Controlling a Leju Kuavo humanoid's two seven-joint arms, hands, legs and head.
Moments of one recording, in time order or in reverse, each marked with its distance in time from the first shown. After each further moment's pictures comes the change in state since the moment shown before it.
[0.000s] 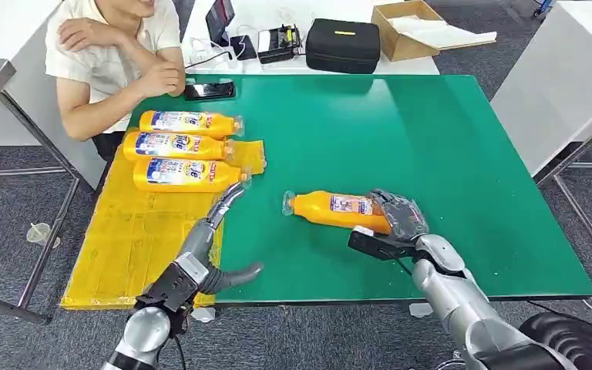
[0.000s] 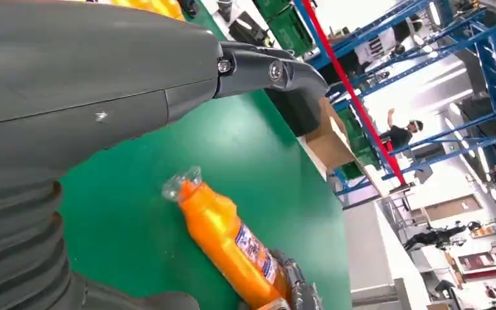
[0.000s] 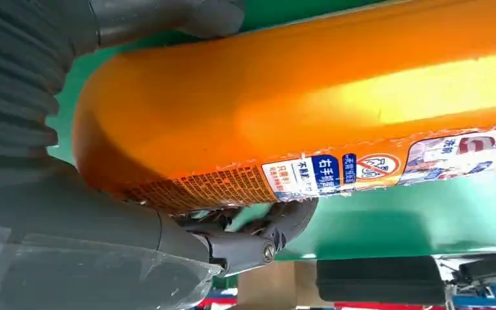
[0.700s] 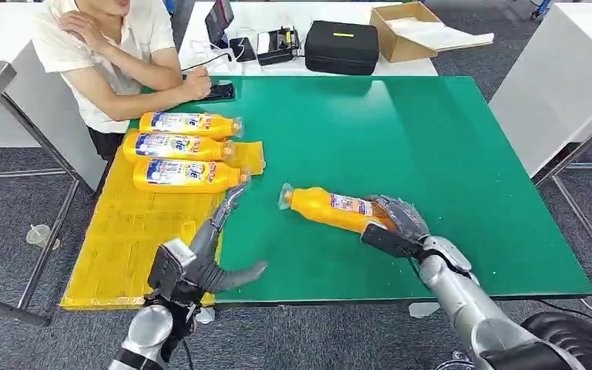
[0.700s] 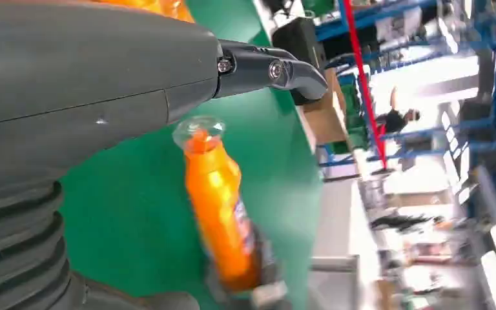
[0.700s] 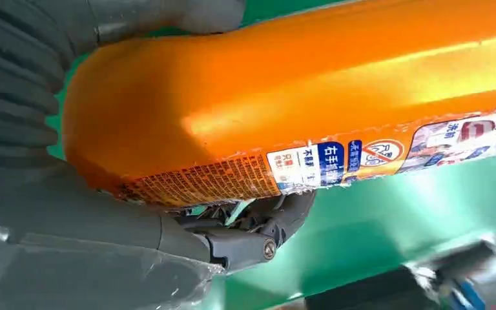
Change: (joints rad) left arm 0.000 -0.050 0.016 0.069 0.267 -0.044 0.031; right arm 0.048 -0.002 0.011 -0.026 -0.326 0.153 -0.189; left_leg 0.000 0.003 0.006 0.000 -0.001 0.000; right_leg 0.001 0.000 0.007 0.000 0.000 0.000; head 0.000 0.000
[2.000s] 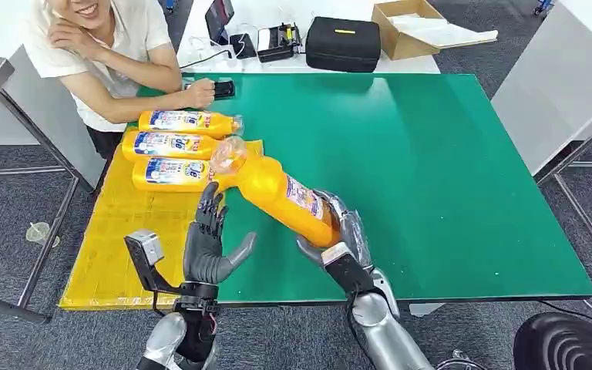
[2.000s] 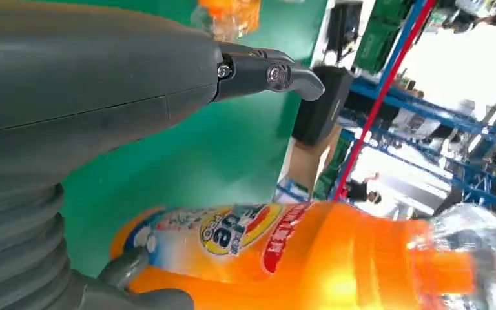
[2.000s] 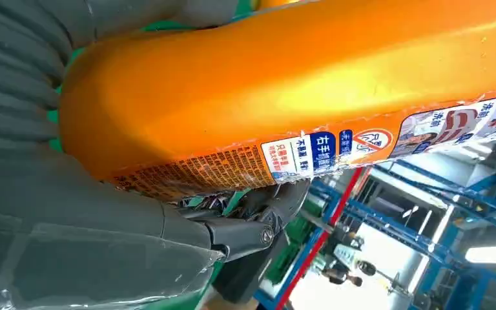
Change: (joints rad) left arm 0.043 -0.099 -0.030 0.018 0.388 0.194 0.020; right arm 0.292 0.314 -0.008 -0.573 -0.224 -0.156 -0.045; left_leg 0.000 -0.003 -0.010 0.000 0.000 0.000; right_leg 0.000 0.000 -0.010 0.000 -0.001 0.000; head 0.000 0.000
